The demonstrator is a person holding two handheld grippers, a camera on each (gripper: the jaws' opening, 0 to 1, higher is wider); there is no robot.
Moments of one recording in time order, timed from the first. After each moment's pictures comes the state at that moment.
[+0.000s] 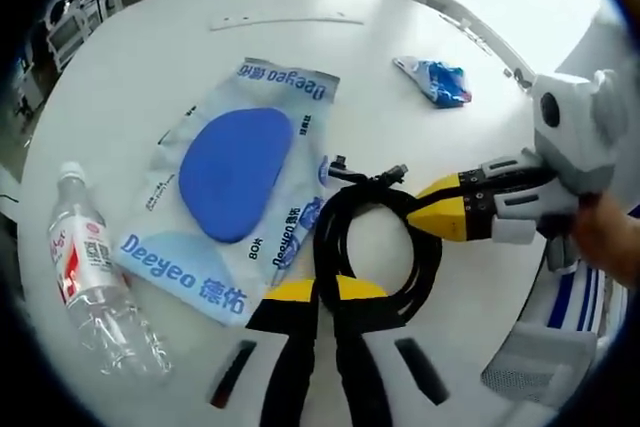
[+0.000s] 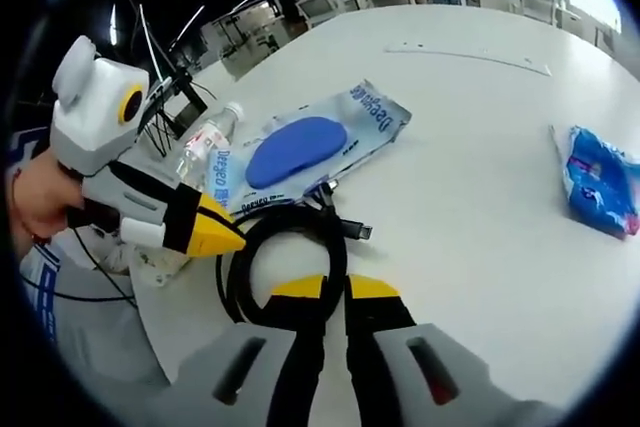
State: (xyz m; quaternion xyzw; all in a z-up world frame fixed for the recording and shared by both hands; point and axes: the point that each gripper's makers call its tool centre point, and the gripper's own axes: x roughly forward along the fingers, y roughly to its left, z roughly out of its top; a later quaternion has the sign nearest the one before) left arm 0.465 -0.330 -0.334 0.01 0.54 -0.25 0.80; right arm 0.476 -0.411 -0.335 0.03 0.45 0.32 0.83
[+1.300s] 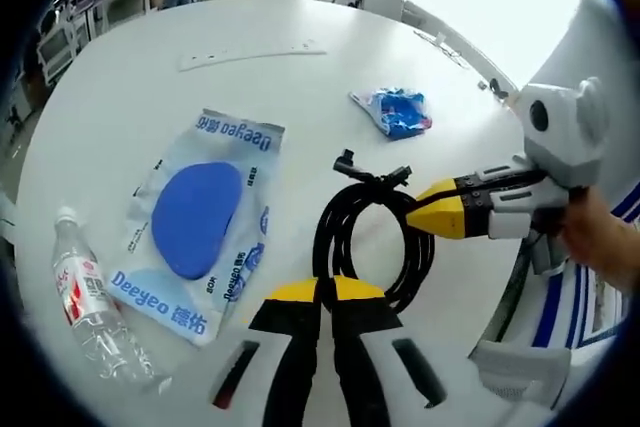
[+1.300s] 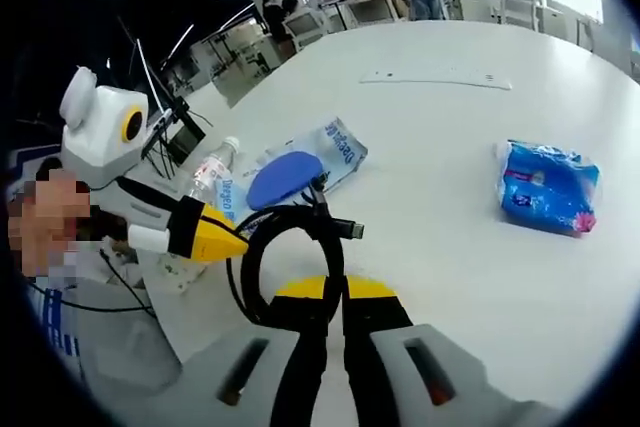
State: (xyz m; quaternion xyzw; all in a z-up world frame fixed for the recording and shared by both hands) left arm 0.471 -0.377 -0.286 0.00 0.50 -0.30 0.81; right arm 0.475 -0.460 -0.282 0.05 0.43 0.30 0.85
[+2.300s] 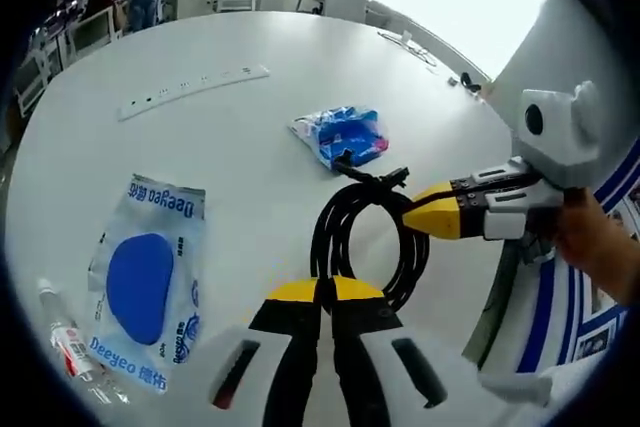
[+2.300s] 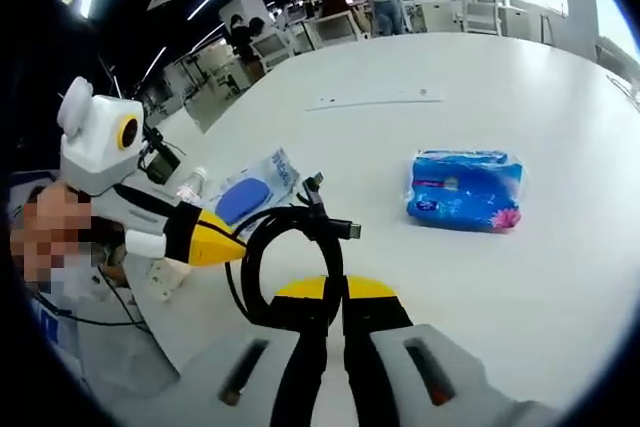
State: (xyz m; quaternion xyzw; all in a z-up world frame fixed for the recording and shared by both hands) left arm 0.486 -0.456 -0.266 0.01 0.48 -0.36 0.80; right arm 0.483 -0.537 -0.262 0.08 0.42 0.23 0.88
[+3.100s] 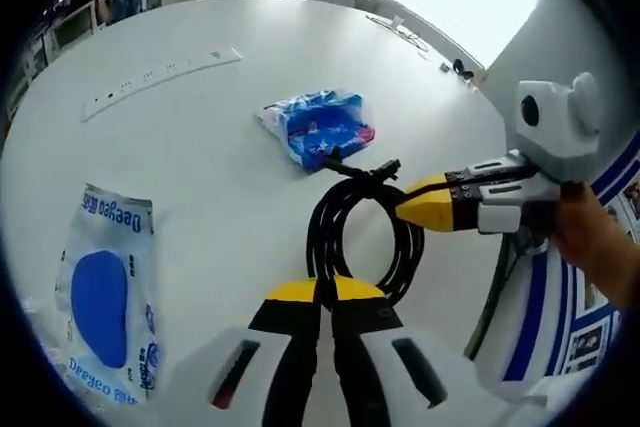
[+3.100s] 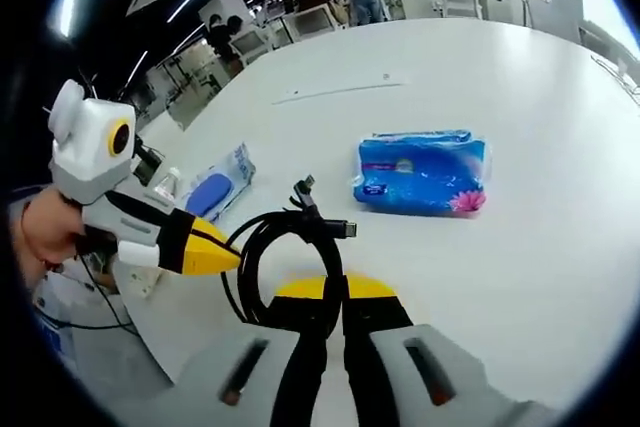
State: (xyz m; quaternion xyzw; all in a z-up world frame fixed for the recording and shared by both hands) left arm 0.488 -0.498 -0.294 0.01 0.51 -0.37 0.78; right arm 0.490 -0.579 -0.291 0.08 0.44 0.20 0.87
